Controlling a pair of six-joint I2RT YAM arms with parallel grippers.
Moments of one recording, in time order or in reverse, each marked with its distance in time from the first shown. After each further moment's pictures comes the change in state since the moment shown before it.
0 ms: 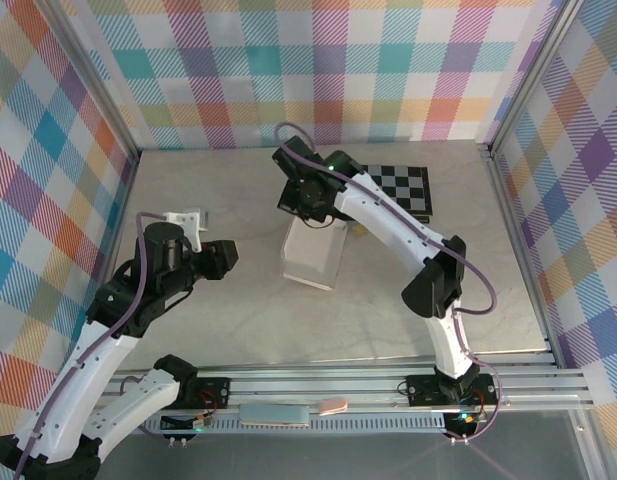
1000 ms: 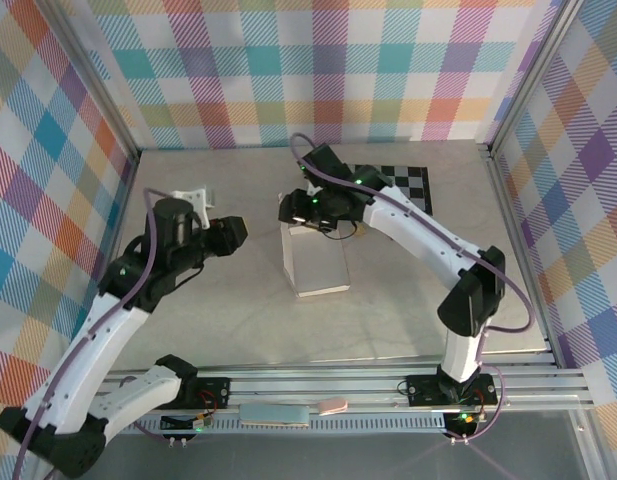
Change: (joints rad) left arm 0.000 0.124 0.078 0.100 0.014 -0.080; right arm -0.032 -0.224 -0.389 0.285 -0.321 -0.333
